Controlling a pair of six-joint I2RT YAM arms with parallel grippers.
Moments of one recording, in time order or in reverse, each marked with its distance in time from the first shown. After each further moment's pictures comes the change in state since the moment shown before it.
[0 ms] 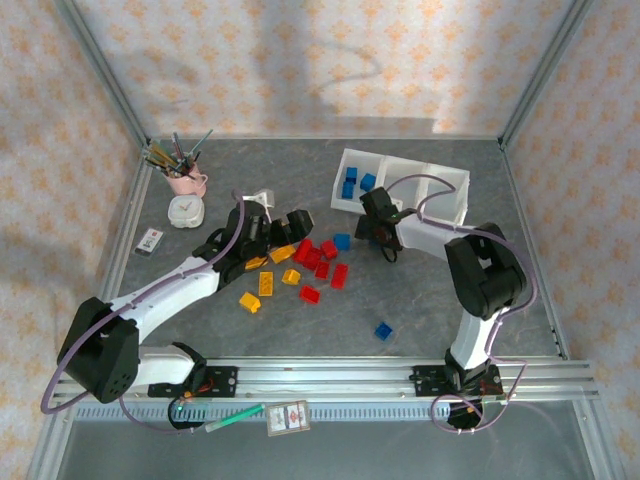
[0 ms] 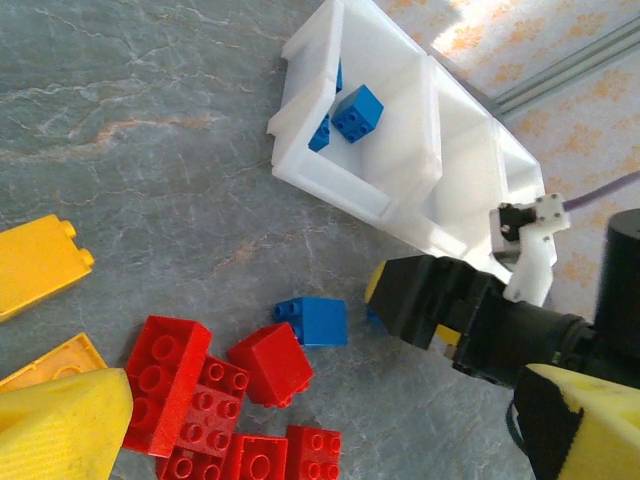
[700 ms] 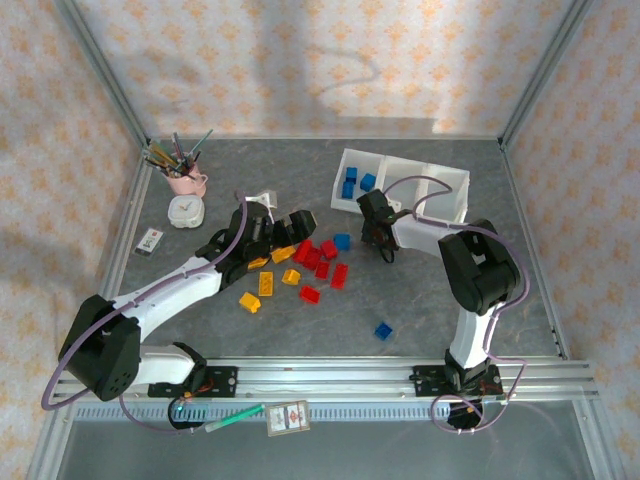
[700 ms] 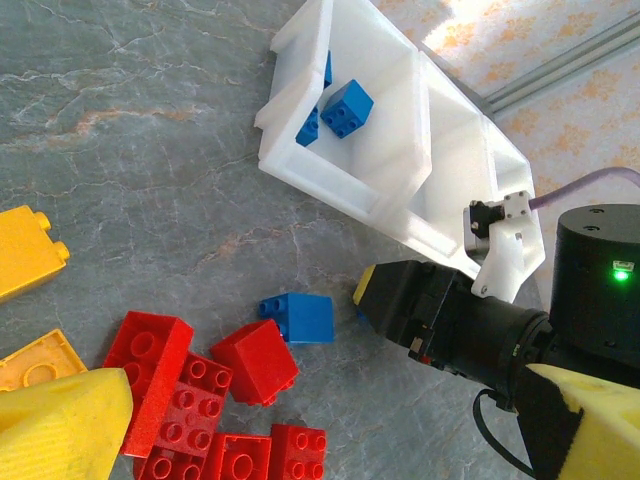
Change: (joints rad) left arm -0.015 0.013 0.000 0.021 -0.001 -0.024; right arm 0.006 0.039 0.008 0.015 0.036 0.002
